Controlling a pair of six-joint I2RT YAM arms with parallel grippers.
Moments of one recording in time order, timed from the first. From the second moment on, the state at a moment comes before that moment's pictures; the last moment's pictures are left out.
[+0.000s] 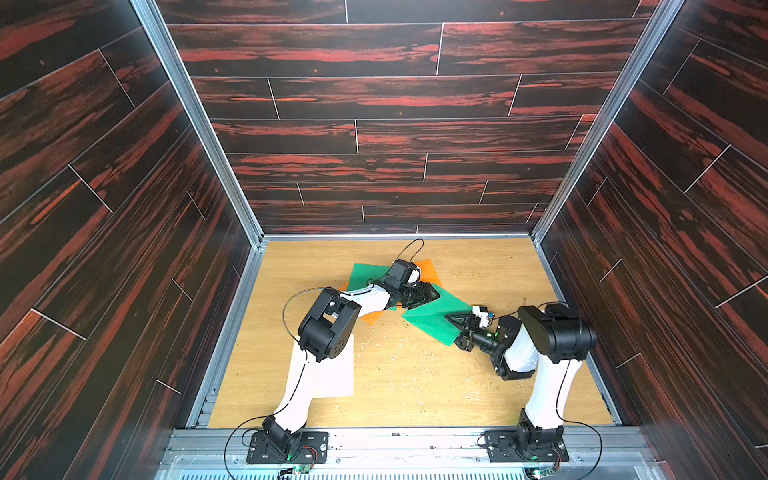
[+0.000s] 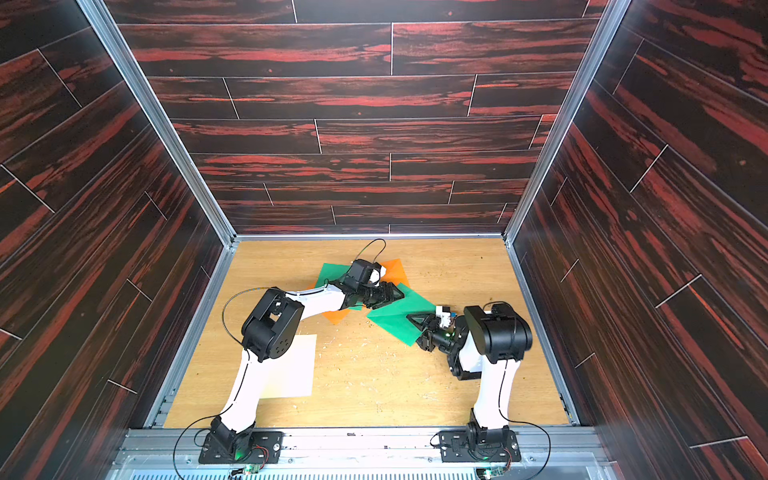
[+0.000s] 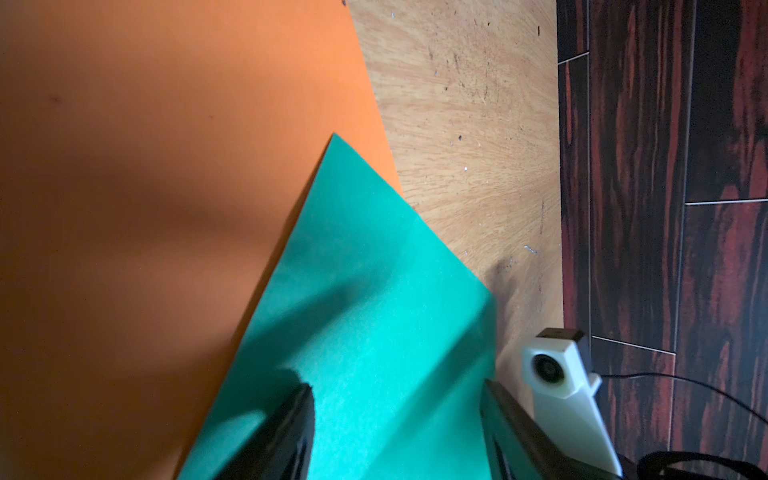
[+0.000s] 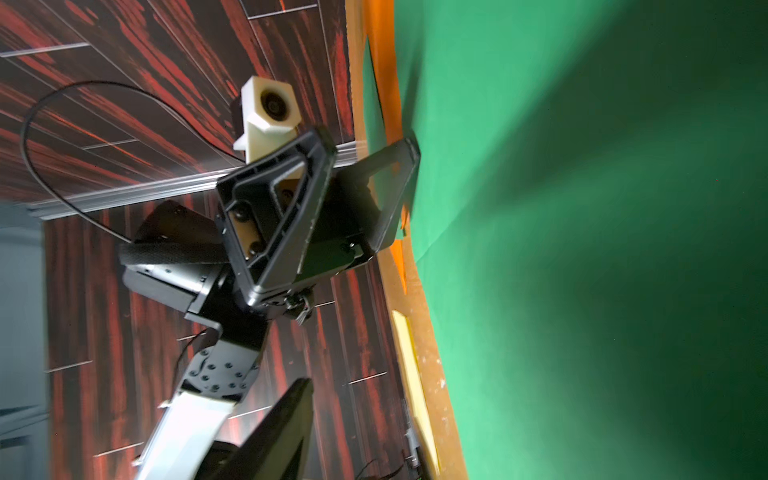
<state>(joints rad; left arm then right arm) -0.60 2.33 1.62 -0.01 0.53 -0.80 0.14 1.96 0.35 1.28 -0.85 1.38</state>
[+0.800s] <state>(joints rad) -0.60 2.33 1.62 -0.01 0.53 -0.80 0.12 1.78 0.63 0.37 -0.67 0.88</state>
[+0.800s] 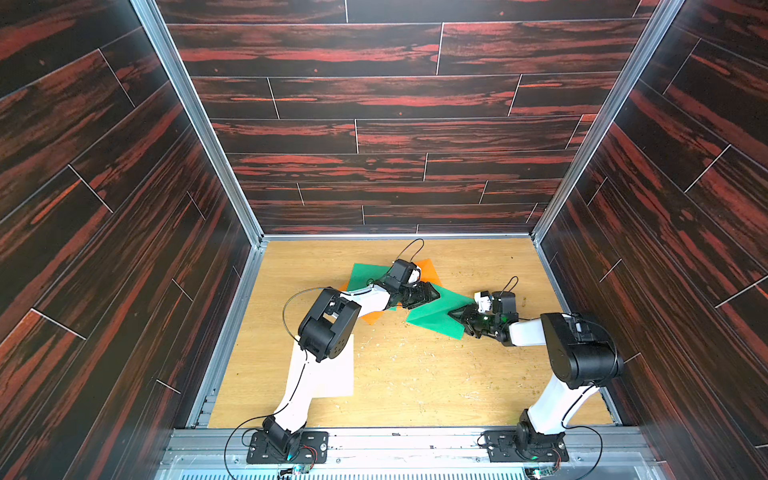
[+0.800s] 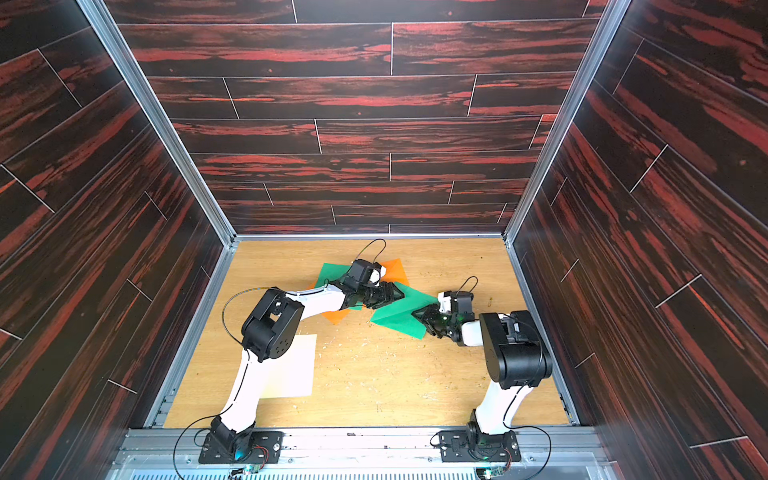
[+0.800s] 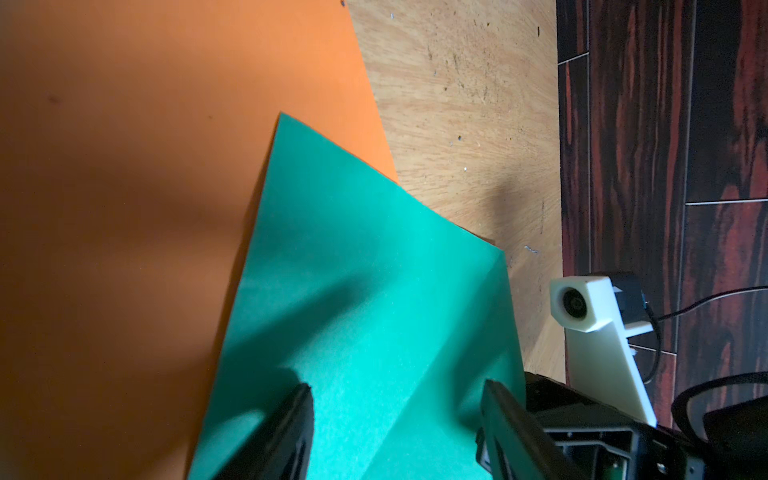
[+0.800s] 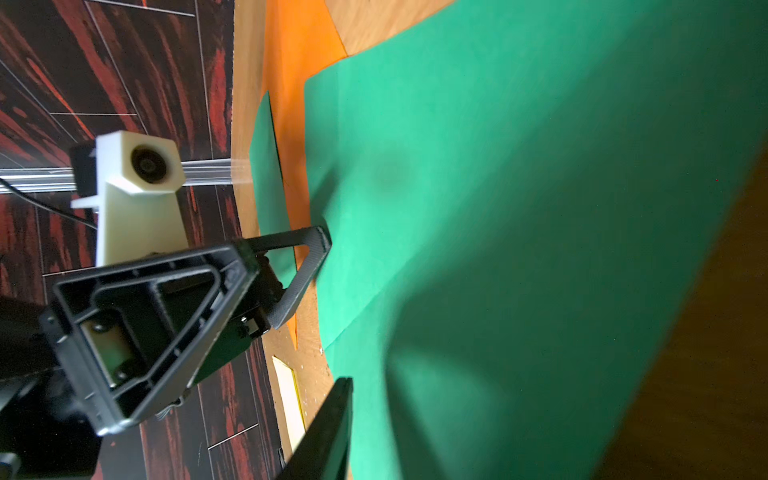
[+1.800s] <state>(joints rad) -0.61 1.79 1.38 -0.07 0.27 -0.57 0.10 1.65 0.76 0.13 -0.71 0.72</state>
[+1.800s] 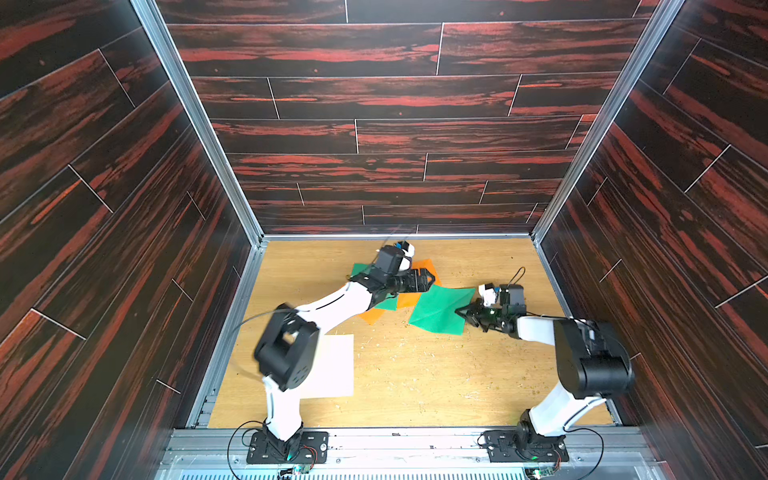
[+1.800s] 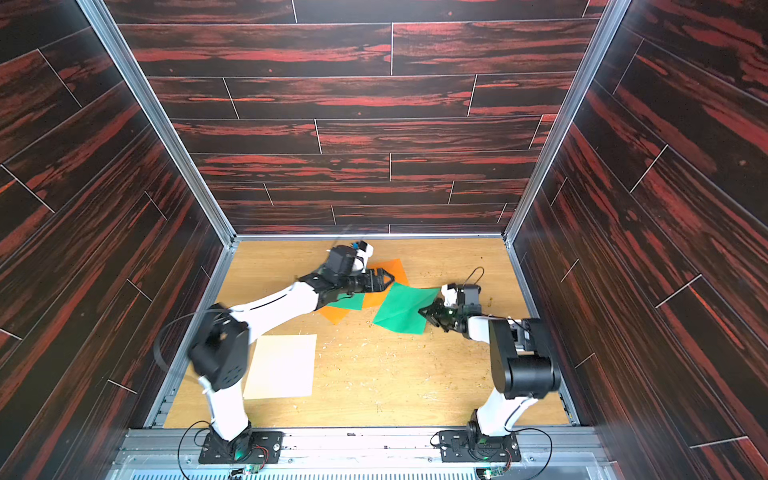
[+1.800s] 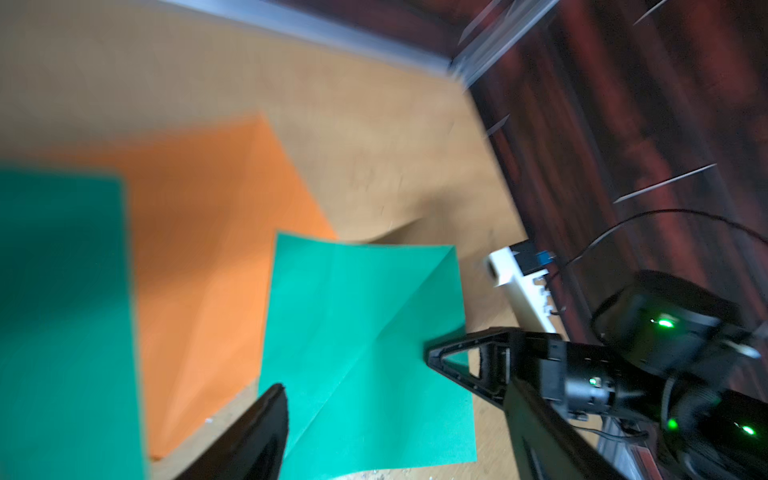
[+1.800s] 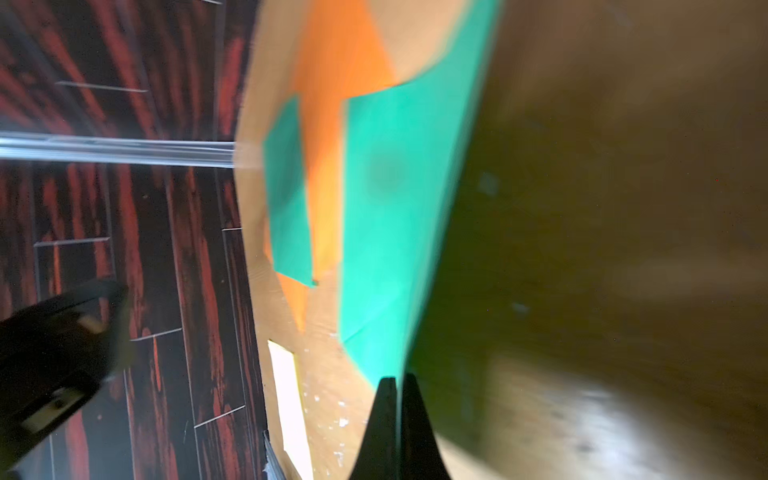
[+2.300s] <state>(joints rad) -0.56 1.33 1.07 -0.02 -0.11 -0.47 0.53 1.55 1.15 -0.13 -0.71 0.61</state>
